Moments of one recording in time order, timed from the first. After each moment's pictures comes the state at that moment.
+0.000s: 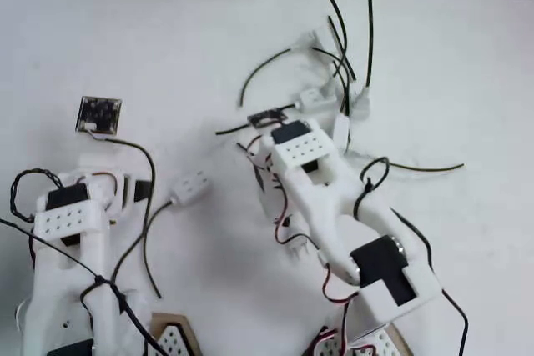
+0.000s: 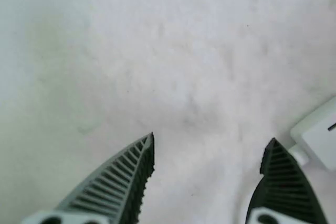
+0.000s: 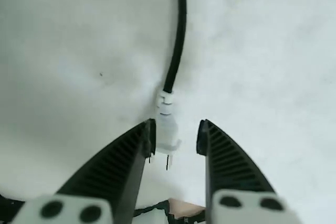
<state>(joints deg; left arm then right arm) -22.5 -34.7 62.7 44.4 -19.6 -28.1 4.3 23.7 81.1 -1.7</state>
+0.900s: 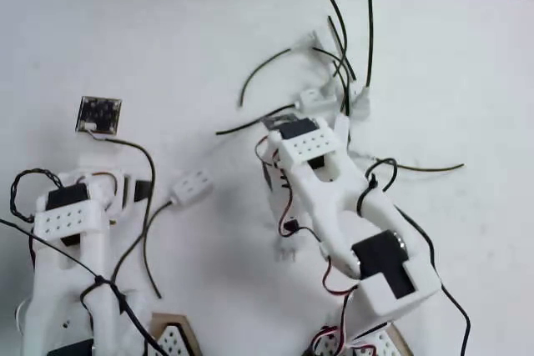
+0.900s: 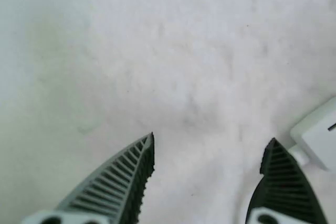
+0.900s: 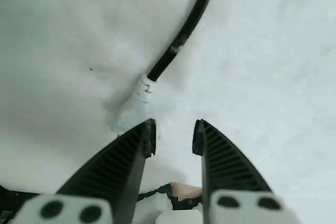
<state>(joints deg) -22.5 -34.7 62.7 44.4 -19.6 -26.2 5.4 23.7 84.7 -3.8</state>
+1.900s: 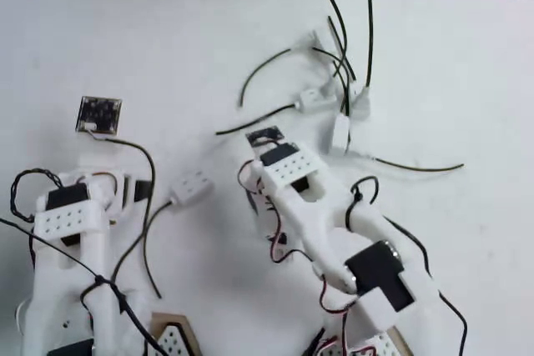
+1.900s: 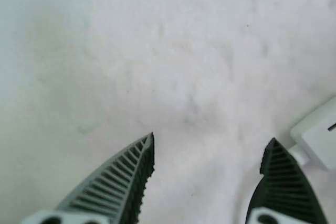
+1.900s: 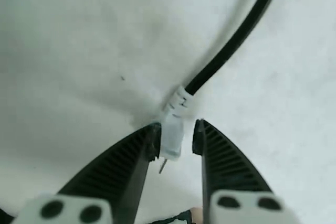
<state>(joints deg) -22.5 -34.7 62.7 44.4 -19.6 -33.8 8.7 30.9 73.6 -10.0</state>
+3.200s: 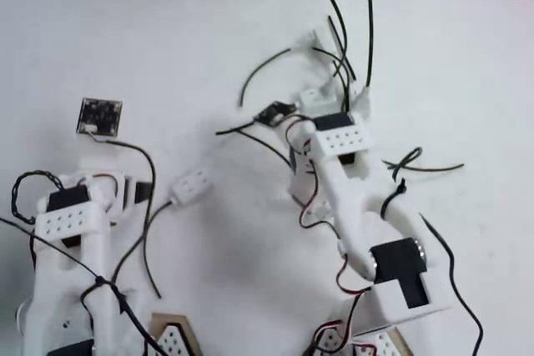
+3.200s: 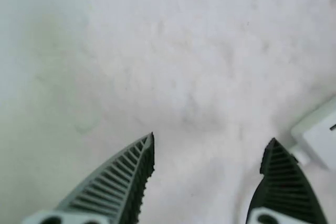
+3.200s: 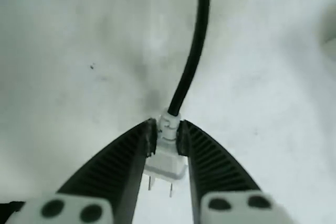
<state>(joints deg) -22.5 -34.8 63.7 43.2 -19.6 -17.2 1.8 27.4 73.2 32.7</state>
